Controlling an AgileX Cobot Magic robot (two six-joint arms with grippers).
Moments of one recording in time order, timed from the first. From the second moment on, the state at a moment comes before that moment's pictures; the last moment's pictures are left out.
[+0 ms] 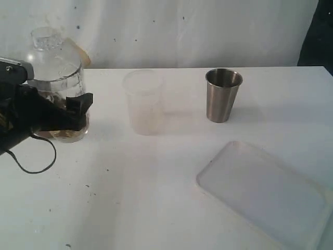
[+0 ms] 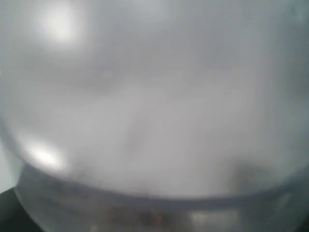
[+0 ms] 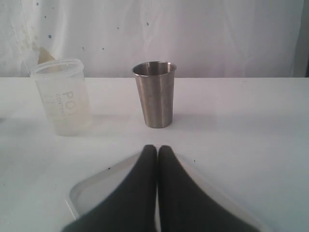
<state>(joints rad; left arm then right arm) -0.42 1.47 -0.51 -0.05 -0.66 0.04 0.09 0.01 -0.01 0.23 0.19 -0.12</state>
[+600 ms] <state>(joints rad) -0.42 1.48 -0.75 -0.10 -0.36 0.36 0.09 0.01 -0.01 0.23 0.19 -0.12</state>
